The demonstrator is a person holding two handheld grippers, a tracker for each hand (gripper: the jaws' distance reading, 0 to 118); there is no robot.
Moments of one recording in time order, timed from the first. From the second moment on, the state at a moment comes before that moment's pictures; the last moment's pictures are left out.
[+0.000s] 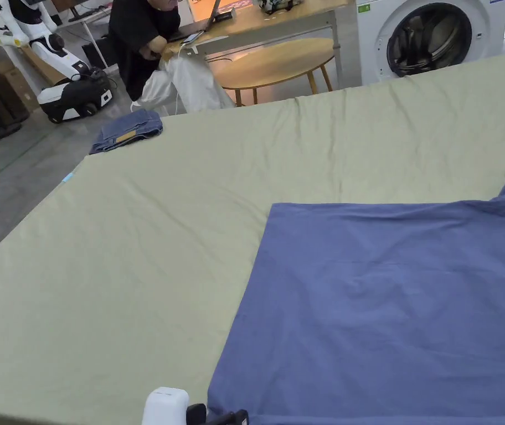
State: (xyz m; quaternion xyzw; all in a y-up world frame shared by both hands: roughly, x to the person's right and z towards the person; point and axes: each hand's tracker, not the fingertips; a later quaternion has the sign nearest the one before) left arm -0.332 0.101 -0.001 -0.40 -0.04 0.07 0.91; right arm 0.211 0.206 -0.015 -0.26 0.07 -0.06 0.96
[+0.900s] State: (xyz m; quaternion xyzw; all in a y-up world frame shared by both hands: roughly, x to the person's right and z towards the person) left arm -0.296 0.119 -0.014 -0.43 -0.03 0.06 0.90; right arm 0.282 0.109 -0.018 -0.37 -0.02 -0.08 0.92
